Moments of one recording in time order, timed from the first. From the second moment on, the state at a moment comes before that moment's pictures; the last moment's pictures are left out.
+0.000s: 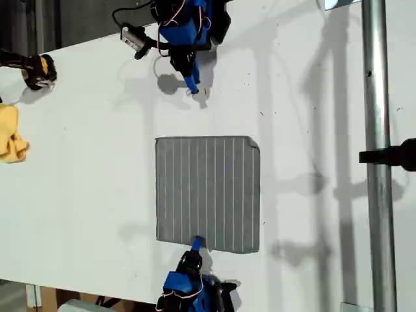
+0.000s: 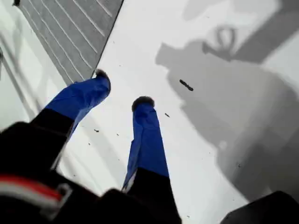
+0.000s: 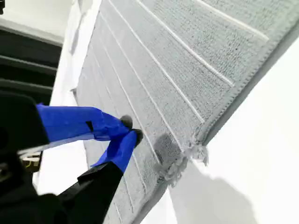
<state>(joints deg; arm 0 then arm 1) -11.3 198.8 178.4 73.7 -54.8 6.0 188.6 164.0 84.1 86.9</state>
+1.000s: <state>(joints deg) -11.6 198.8 178.4 73.7 -72.9 -2.1 174.1 147.0 75.7 85.0</state>
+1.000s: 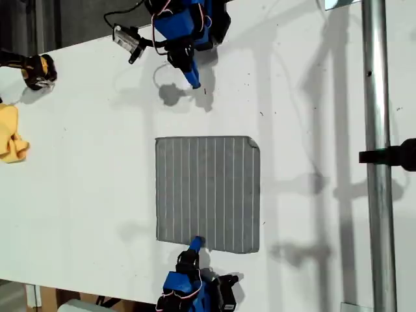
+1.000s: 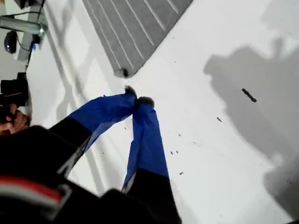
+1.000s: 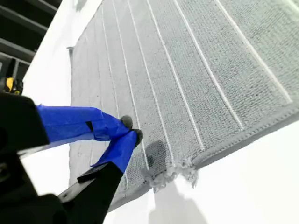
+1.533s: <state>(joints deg) -11.6 198.8 178.4 73.7 -73.2 -8.7 111.6 96.9 75.6 71.5</state>
